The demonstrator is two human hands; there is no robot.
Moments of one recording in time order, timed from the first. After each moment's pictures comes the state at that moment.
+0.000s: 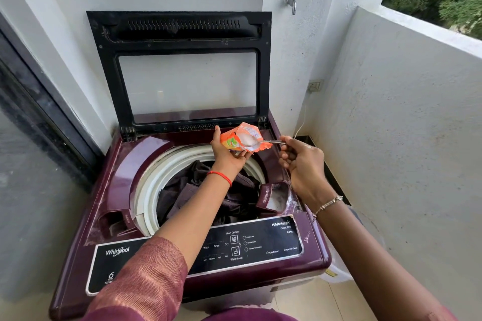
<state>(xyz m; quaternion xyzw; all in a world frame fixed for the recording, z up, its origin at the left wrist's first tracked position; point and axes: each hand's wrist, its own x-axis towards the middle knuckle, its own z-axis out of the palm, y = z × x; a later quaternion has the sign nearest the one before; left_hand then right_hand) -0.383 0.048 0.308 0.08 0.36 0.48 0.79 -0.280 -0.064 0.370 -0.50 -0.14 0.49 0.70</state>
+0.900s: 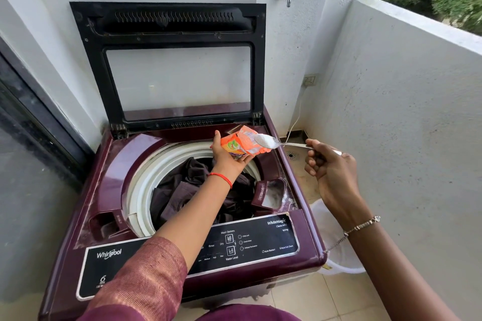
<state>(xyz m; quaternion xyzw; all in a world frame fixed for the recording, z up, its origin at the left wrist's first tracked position) -0.373 0.034 0.307 0.03 0.38 0.46 0.80 -0.241 -0.099 0.368 -0.49 -0.19 0.44 0.73</state>
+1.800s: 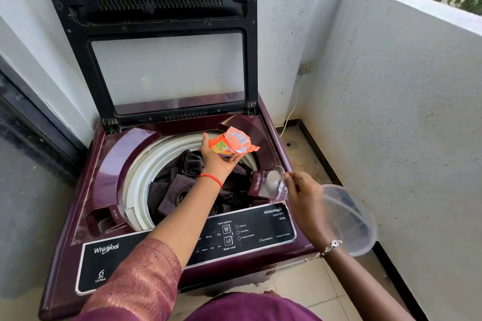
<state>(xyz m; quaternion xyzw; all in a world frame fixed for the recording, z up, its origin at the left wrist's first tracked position) -0.385 0.029 0.285 0.01 0.39 0.47 0.79 -0.259 -0.127 0.272 -0.72 -0.51 0.08 0.47</state>
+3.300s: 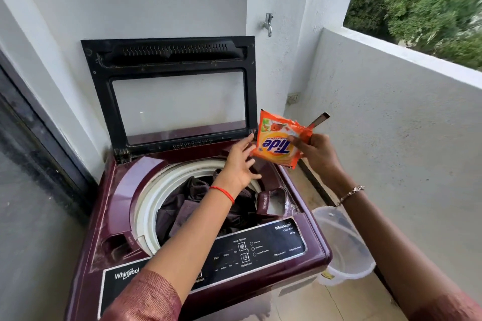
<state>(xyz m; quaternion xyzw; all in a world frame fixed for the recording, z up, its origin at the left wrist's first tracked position) -0.390 -0.001 0.364 0.30 0.39 0.31 0.81 -0.250 -0.079 0.392 -0.64 -0.44 0.31 0.55</state>
